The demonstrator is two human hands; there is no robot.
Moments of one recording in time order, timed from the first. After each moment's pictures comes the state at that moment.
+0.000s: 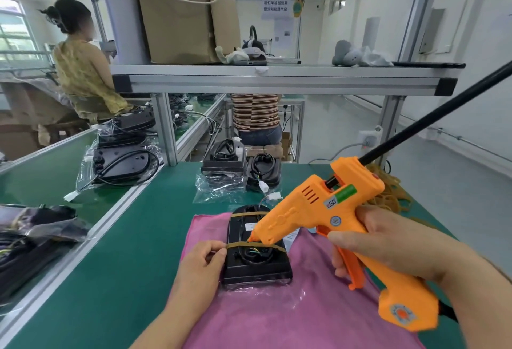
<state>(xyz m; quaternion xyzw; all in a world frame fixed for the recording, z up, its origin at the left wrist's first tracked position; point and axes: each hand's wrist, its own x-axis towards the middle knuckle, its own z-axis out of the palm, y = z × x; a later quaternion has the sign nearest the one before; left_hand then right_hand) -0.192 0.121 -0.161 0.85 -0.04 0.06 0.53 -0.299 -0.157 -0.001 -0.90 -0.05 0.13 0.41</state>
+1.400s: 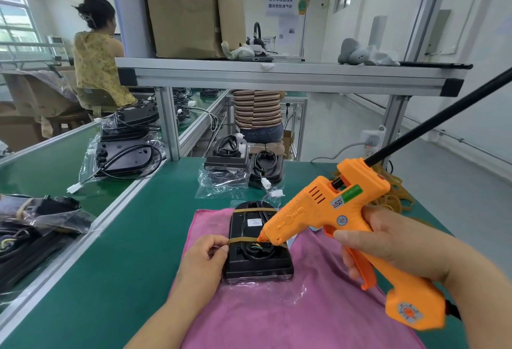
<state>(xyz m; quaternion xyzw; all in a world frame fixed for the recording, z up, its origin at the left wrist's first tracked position) -0.191 0.122 -0.162 0.84 -0.05 0.07 0.53 -0.298 -0.160 -0.004 -0.90 -0.03 0.13 0.41</state>
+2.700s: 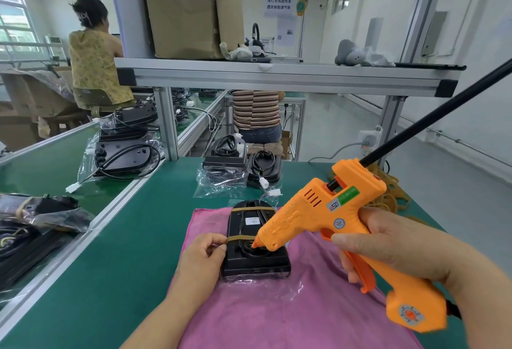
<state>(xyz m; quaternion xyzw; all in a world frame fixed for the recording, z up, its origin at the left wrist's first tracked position) -0.192 0.121 -0.163 0.84 -0.04 0.07 0.54 -0.307 -0.159 0.000 -0.91 -0.04 0.15 0.39</state>
